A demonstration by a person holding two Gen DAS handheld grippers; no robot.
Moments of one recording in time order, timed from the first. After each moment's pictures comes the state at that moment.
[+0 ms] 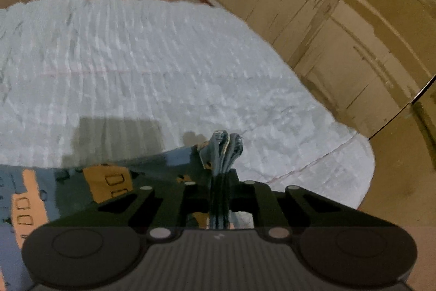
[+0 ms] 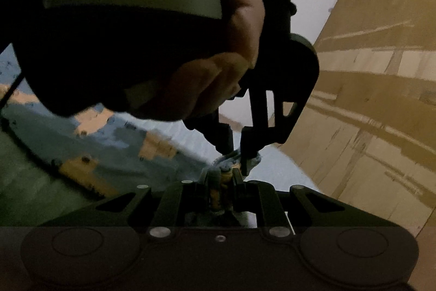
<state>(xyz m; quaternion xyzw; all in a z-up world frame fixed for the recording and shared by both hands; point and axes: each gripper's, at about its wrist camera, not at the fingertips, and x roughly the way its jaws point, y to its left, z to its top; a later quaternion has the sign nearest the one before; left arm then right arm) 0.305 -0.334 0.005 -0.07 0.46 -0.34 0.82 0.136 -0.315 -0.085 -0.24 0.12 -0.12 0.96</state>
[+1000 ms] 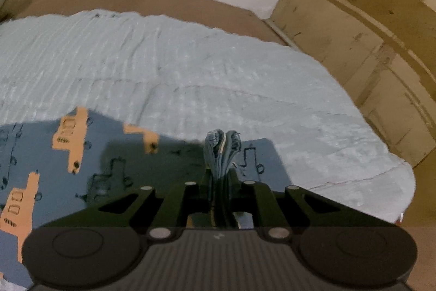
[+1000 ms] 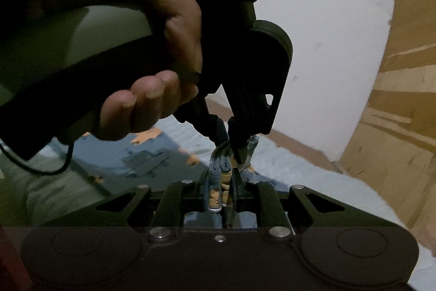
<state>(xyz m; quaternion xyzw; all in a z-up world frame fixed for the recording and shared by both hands) 0.284 -0.137 0.006 -0.10 0.43 -0.20 0.87 0.129 -0.198 -0.047 -0.19 0.12 0.06 0.97</state>
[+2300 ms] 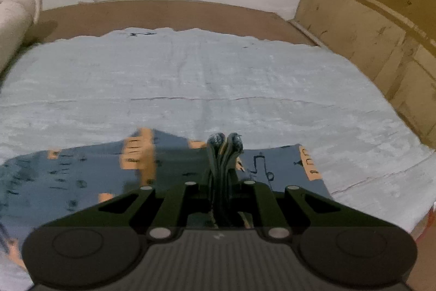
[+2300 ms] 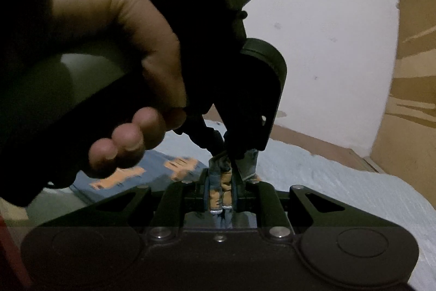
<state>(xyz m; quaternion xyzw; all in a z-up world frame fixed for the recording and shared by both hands) 0.281 -0.093 0.033 -0.03 0.42 -0.14 0.89 0.148 -0.165 -0.031 -0.12 0.11 0.11 0.98</state>
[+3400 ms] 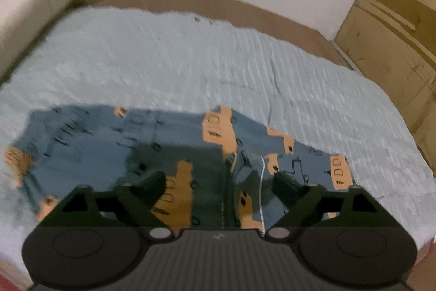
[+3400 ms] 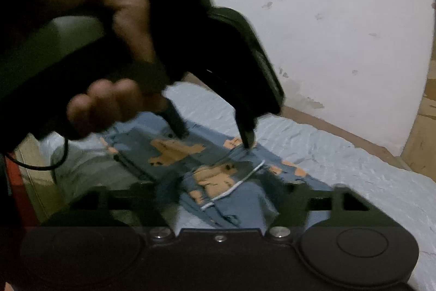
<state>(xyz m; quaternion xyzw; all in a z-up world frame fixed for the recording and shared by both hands) 0.257 -0.003 0.013 -0.11 0.42 -0.07 0.90 0.156 -0.129 -0.068 -0.14 0.14 0.17 0.97</state>
